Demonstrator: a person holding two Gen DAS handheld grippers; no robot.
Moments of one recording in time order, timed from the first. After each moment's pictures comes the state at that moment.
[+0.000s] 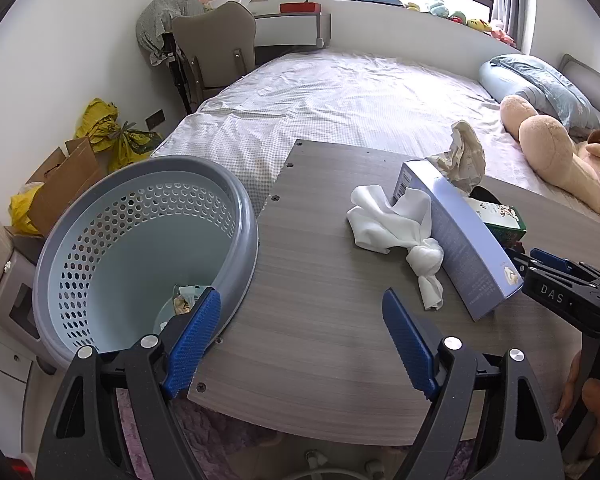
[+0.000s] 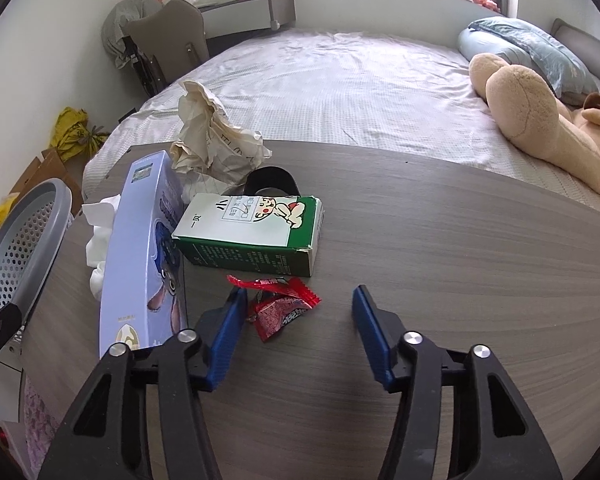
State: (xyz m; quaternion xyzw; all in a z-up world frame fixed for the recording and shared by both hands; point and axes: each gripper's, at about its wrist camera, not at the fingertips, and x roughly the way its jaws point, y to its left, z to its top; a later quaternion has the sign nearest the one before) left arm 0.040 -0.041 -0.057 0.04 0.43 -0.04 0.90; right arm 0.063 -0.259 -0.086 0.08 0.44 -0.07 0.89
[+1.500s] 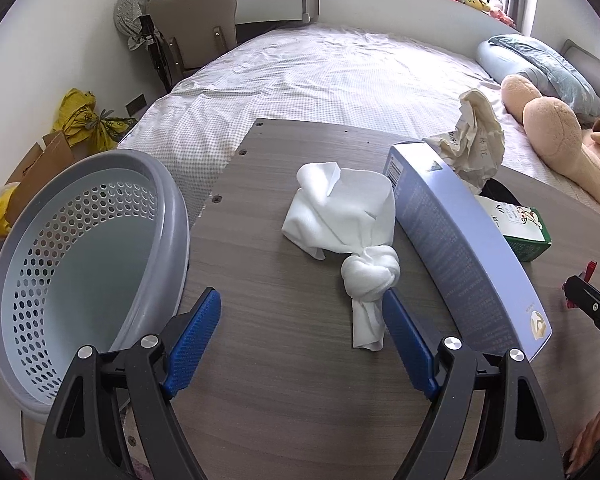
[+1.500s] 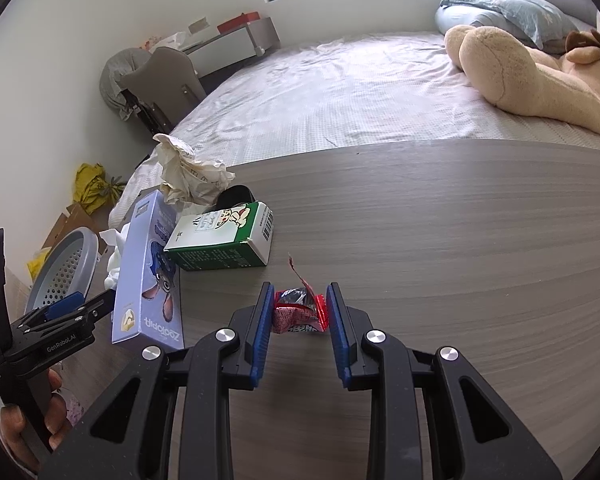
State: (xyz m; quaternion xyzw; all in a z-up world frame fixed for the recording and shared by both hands) left arm 0.097 -0.079 -0.094 0.04 0.47 -0.05 0.88; right arm 0.022 -0.307 -0.081 0.19 0.40 -0.05 0.90
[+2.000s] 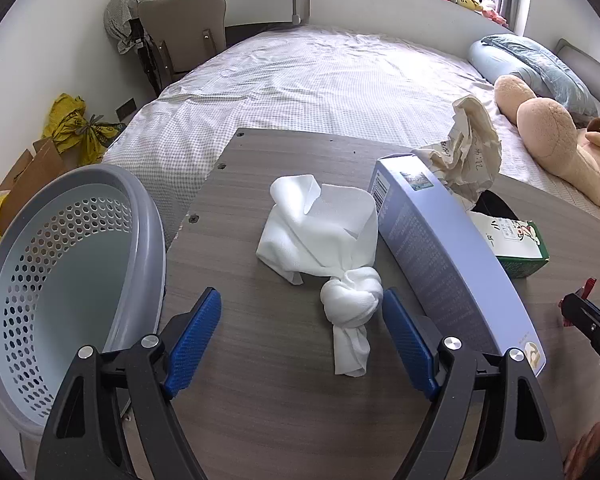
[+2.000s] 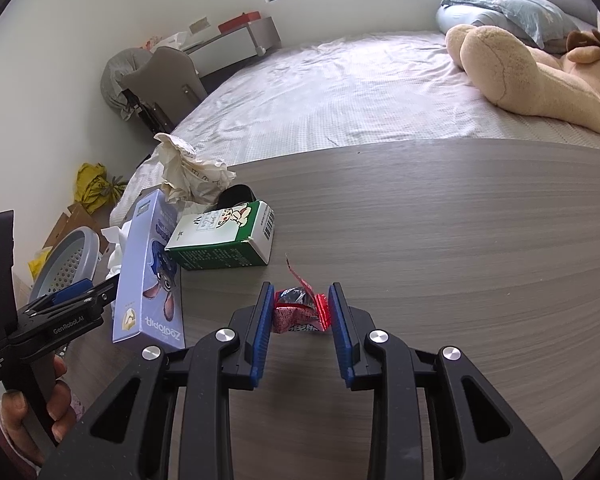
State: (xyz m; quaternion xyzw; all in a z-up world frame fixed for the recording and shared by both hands) left arm 0.115 -0.092 -0.097 0.04 0.47 -0.07 0.88; right arm 0.023 -0.307 -0.080 0.19 0.40 -0.05 0.90
